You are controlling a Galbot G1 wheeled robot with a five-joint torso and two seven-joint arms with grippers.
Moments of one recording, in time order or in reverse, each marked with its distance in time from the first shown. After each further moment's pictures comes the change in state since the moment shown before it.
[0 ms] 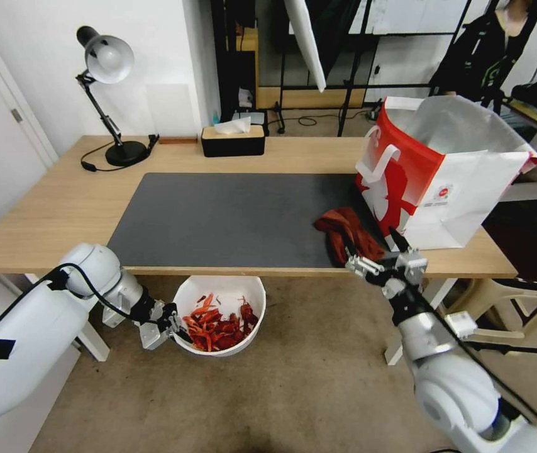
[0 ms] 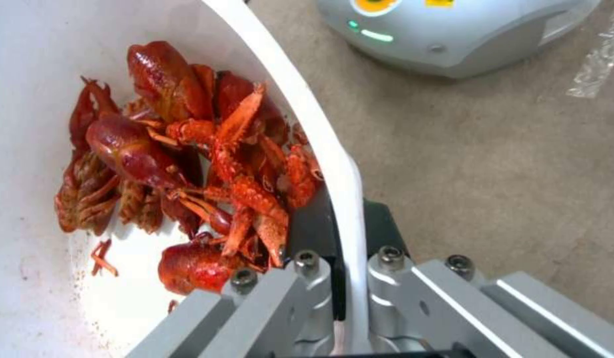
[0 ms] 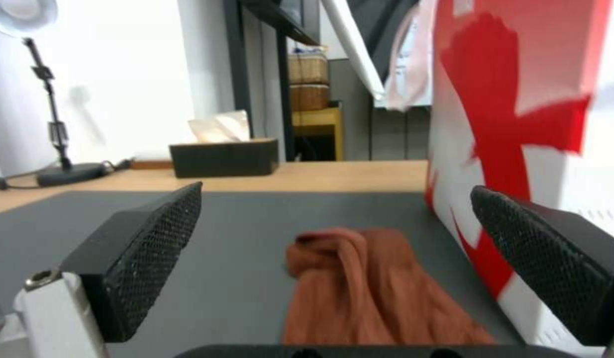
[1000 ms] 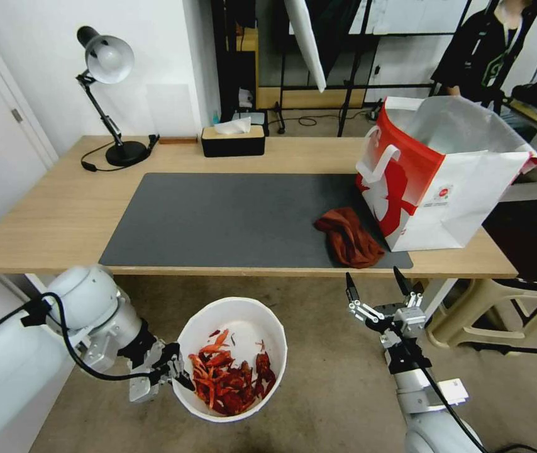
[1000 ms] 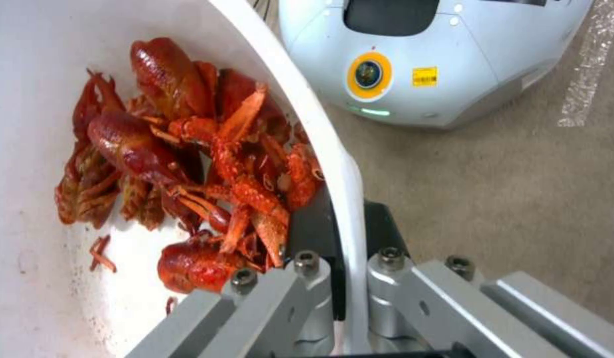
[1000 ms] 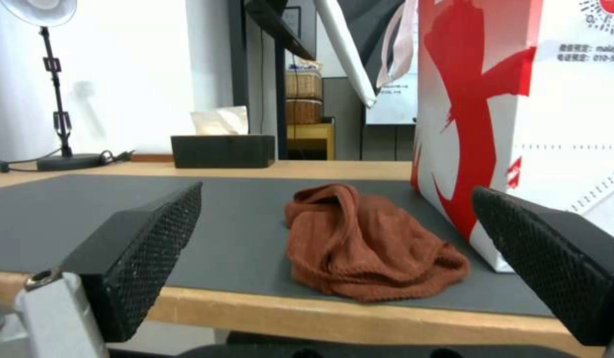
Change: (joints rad) left arm 0.176 0.147 -0.050 -0.351 -0.102 0.014 0.000; right arm -0.156 0.160 0.057 -0.087 -0.185 0.213 -0.112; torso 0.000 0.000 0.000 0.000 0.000
